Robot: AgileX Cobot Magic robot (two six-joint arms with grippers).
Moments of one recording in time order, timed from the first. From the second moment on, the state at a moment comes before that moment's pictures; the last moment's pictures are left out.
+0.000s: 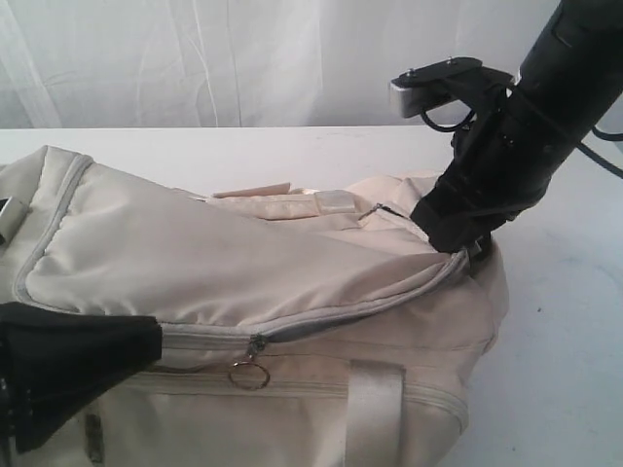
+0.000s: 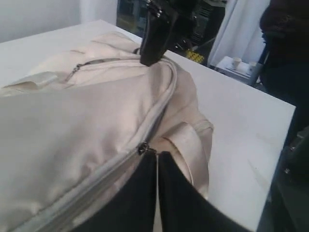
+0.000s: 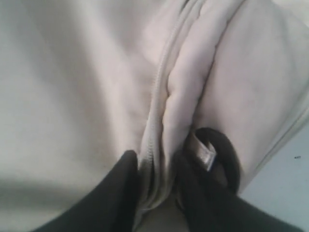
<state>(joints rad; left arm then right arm) -0.87 0.64 -0.34 1.66 -0.19 -1.80 0.50 1.54 -1.30 0.20 1.16 -0.41</state>
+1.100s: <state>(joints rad) -0.87 1.05 -0.25 0.66 -0.38 -0.60 0.98 1.45 -1.25 0.19 1.15 -0.97</state>
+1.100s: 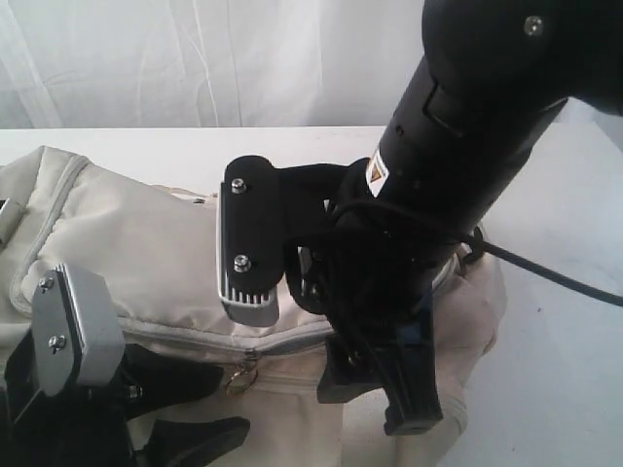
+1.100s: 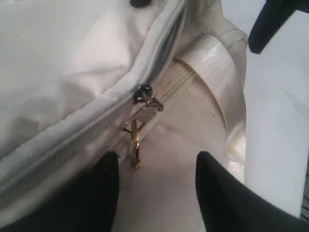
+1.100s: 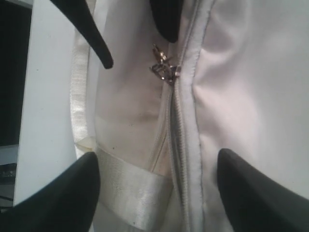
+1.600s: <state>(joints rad) -0.87 1.21 -0.33 0.56 -0.43 -0.44 0.98 1.45 -1.25 0.19 1.10 -0.94</state>
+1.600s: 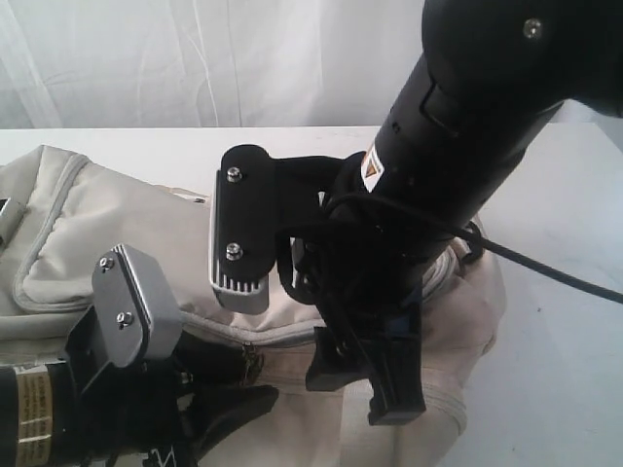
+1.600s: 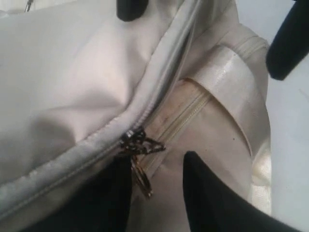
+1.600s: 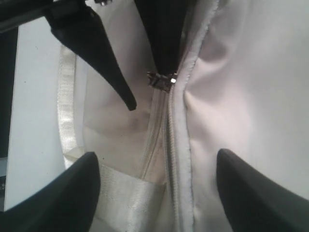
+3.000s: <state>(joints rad) -0.87 0.81 -0.35 0.88 -0.12 -0.92 1.05 1.52 -1.25 -0.03 0.92 -0.89</state>
